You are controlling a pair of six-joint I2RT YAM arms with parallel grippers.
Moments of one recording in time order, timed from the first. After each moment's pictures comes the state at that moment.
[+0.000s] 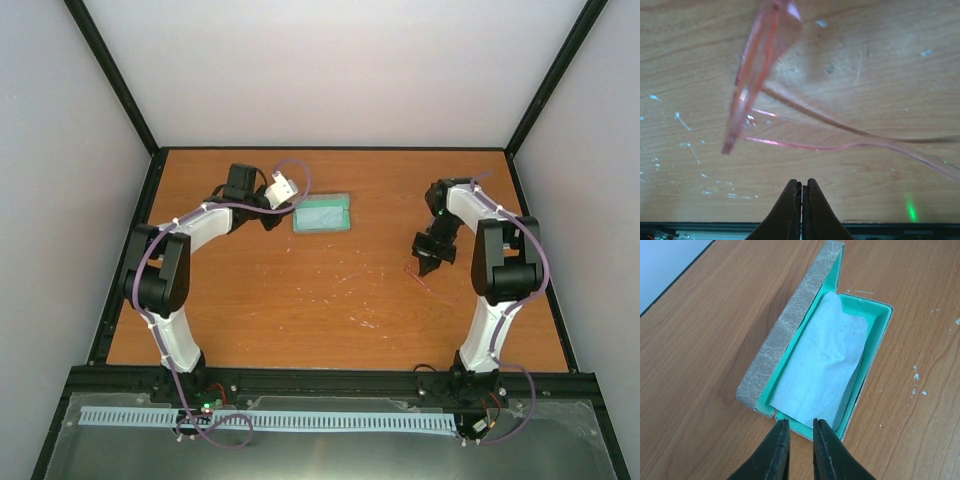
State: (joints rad) left arm -0.26 1.83 1.20 -0.15 0.48 0.65; right arm 0.09 1.93 1.41 -1.35 -0.26 0.41
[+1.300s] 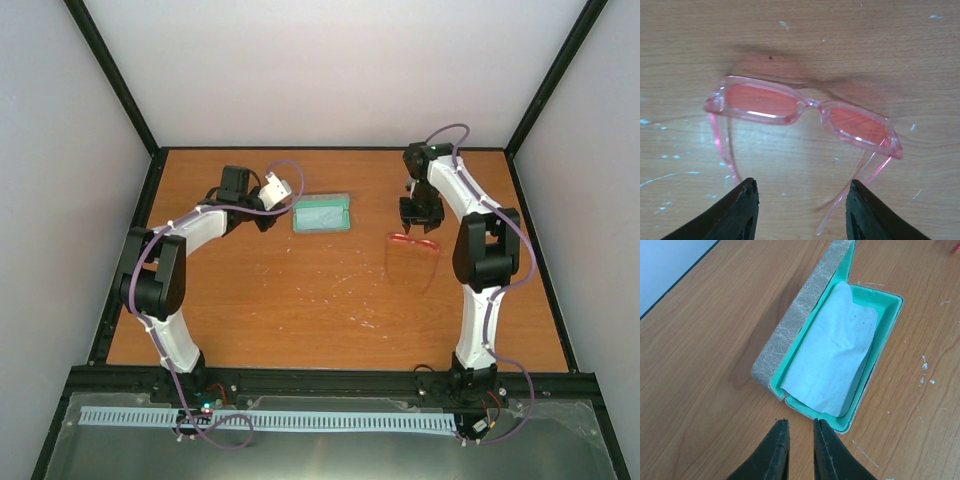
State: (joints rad) left arm -0.23 1.80 1.15 -0.13 0.48 0.65; right arm 0.21 2.07 1.86 -1.39 -0.03 0.23
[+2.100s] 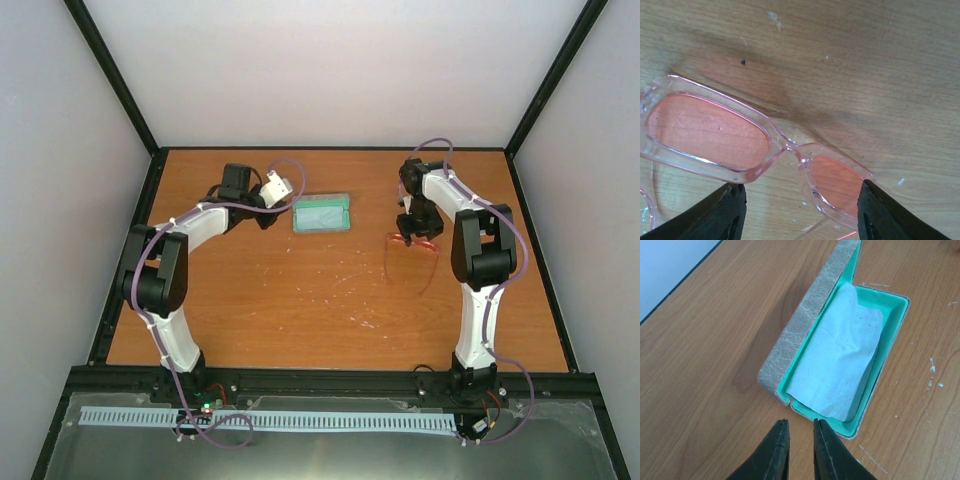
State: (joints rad) left arm -0.23 1.82 1.18 -0.13 0.48 0.66; right arm 0.21 2.11 1.68 -1.21 0.08 -0.04
